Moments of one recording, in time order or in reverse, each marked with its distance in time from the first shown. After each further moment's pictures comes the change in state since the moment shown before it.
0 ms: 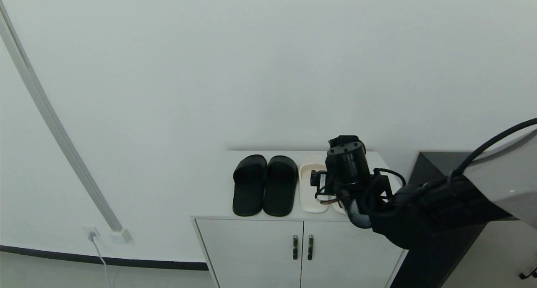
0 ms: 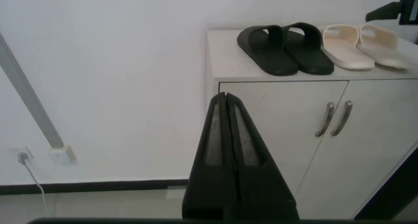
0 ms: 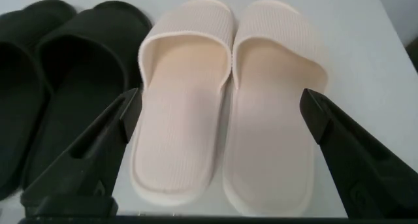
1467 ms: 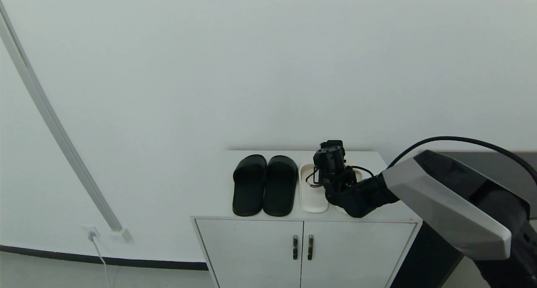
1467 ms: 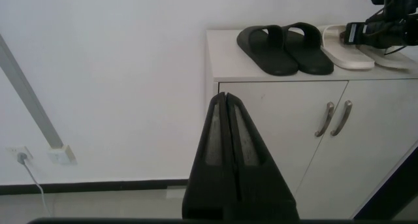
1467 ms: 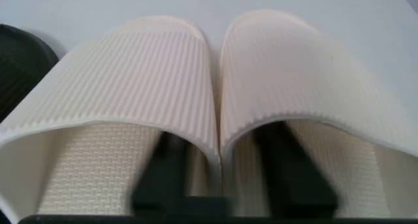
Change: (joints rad) left arm 0.000 0.000 0.000 0.000 0.000 -0.001; right arm -0.152 0.412 -0.457 0.006 -0.003 -0.096
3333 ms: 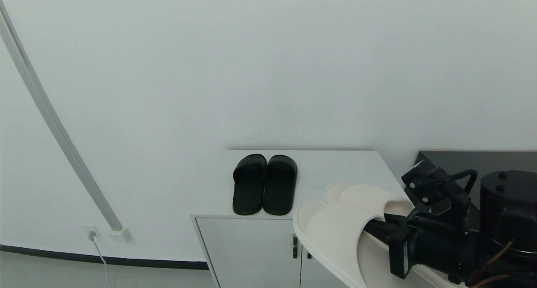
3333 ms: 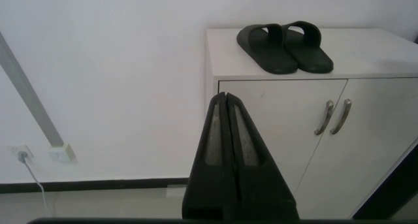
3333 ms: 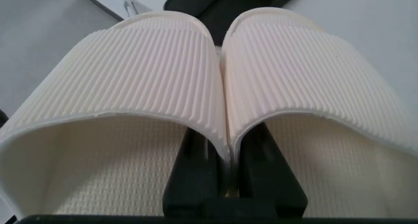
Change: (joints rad) left arm 0.000 0.000 0.000 0.000 -0.001 0.000; right arm 0.191 -1.019 1.114 -0.164 0.648 -0.137
